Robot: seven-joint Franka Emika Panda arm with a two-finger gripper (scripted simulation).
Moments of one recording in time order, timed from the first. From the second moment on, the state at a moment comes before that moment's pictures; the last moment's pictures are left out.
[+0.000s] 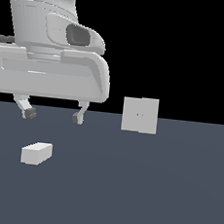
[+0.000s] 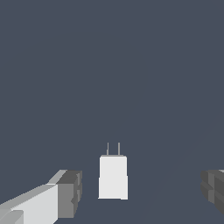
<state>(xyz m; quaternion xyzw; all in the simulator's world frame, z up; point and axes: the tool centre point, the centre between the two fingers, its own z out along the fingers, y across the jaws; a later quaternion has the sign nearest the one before) -0.067 0.108 0.081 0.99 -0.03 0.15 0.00</state>
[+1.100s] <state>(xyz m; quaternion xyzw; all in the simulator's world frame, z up) -0.073 0.127 0.054 0.99 -0.04 0.17 0.01</state>
